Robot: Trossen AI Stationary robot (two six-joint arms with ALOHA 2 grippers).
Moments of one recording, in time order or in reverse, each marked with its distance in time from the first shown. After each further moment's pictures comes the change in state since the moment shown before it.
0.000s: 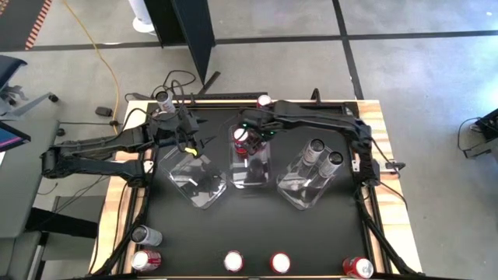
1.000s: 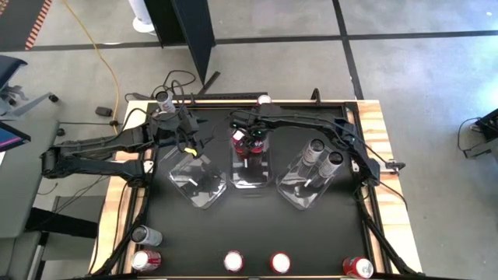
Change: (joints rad) left arm 0.000 0.000 -0.001 0.002 0.001 0.008; right arm -0.065 0.165 -0.001 0.075 -0.013 0.008
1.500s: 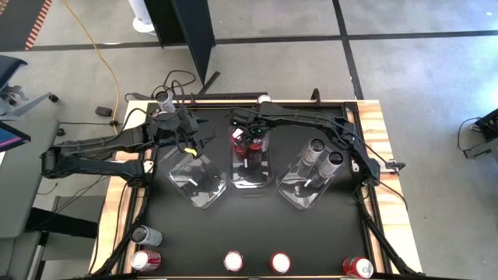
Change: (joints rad) left arm 0.000 0.000 0.000 -0.004 0.000 0.001; right arm -0.009 0.000 0.000 0.020 0.042 0.083
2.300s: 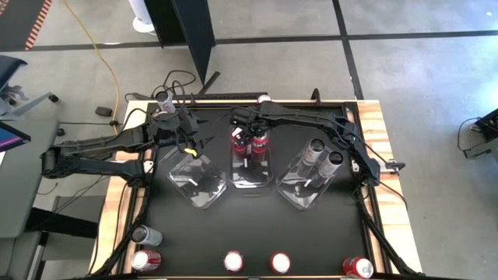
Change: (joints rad) left arm 0.000 0.000 0.000 -0.012 0.001 0.007; right arm 0.000 -0.005 0.000 0.020 0.035 0.021
